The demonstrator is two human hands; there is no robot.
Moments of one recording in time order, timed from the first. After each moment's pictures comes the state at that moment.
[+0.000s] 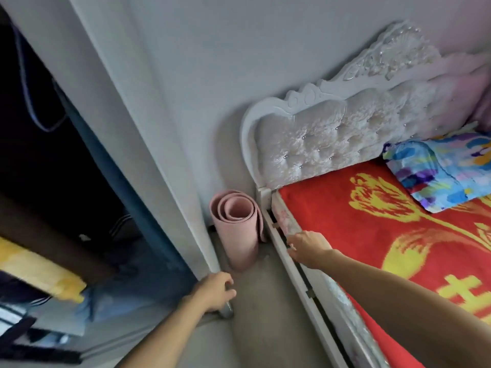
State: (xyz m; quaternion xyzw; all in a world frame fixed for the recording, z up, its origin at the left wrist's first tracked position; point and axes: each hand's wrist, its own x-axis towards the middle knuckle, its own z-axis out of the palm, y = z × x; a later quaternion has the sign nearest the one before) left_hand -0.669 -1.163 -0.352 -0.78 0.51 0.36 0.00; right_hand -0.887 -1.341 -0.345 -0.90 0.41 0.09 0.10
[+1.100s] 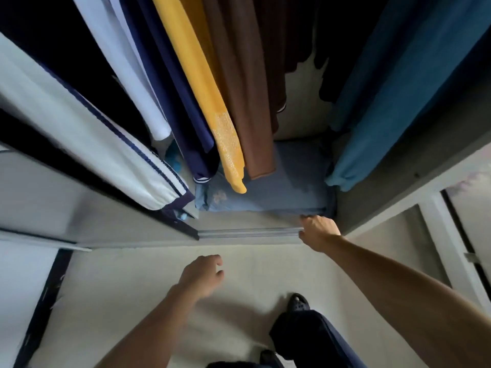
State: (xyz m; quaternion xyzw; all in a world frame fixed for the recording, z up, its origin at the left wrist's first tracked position) left_hand -0.320 -0.798 -0.499 -0.87 0.32 0.36 0.06; right_hand -0.479 -1.059 -0.558 -0.92 0.32 0.18 0.15
